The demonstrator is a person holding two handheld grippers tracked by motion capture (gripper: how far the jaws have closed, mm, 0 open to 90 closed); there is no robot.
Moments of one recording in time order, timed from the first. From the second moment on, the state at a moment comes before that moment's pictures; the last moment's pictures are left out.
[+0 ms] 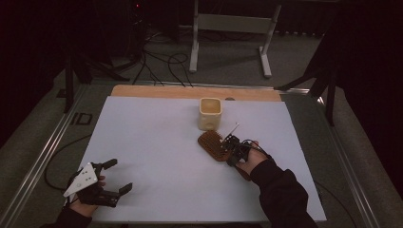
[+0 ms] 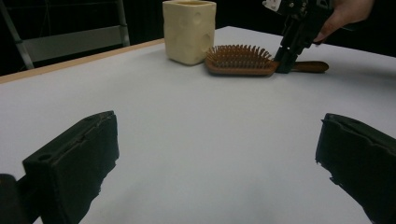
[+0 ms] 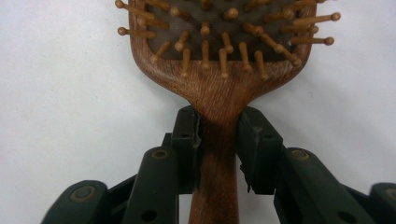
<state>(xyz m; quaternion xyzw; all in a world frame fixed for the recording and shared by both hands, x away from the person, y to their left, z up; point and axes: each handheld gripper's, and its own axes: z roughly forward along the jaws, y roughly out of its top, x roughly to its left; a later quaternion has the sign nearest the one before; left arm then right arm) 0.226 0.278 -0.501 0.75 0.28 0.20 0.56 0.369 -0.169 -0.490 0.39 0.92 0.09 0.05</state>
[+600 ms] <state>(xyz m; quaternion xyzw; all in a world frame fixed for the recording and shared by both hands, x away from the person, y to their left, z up) 0.227 0.277 -0.502 0.75 0.29 0.19 0.56 0.352 -0.172 -0.492 0.36 0.92 0.13 0.10</state>
